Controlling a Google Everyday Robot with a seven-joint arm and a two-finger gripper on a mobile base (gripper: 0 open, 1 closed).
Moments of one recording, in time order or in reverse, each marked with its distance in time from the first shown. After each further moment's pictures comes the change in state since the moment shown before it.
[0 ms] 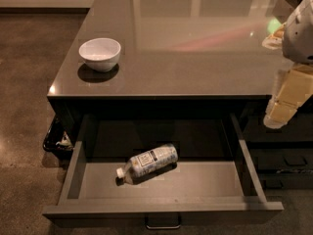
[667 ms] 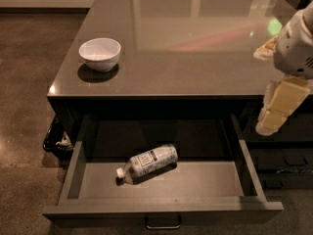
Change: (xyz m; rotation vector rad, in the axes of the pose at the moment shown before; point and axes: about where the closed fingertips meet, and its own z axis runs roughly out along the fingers) arm -0.001 0.003 0.024 -0.035 -0.044 -0.010
